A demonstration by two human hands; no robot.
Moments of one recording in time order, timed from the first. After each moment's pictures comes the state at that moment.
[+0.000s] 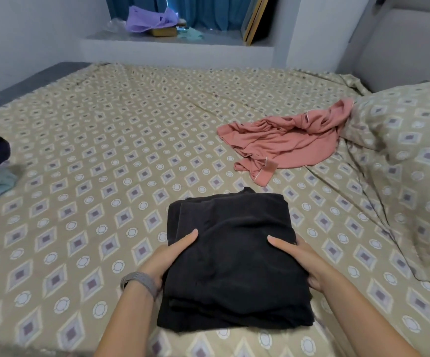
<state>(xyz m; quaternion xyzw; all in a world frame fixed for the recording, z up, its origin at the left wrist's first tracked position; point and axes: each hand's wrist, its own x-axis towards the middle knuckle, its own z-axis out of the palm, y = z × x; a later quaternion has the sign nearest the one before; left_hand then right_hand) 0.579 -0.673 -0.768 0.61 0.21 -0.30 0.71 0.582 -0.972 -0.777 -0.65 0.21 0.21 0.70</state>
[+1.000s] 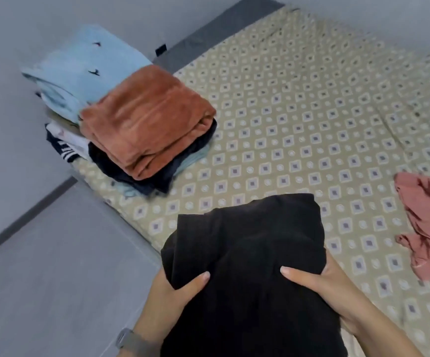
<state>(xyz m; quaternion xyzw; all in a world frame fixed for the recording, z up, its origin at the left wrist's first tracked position) 0.444 -0.449 -0.551 0.61 0.43 0.02 0.66 0.616 -0.662 -0.546 -0.68 0.02 0.45 0.58</state>
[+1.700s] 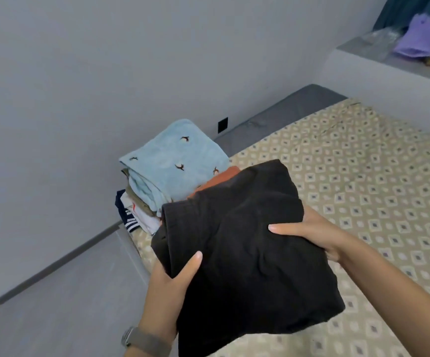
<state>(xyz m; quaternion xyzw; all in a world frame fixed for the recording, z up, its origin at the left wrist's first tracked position) 0.536 -0.209 -0.436 0.50 0.48 0.24 0.69 0.793 -0.319 -0.425 -0.67 -0.24 0.50 0.49</state>
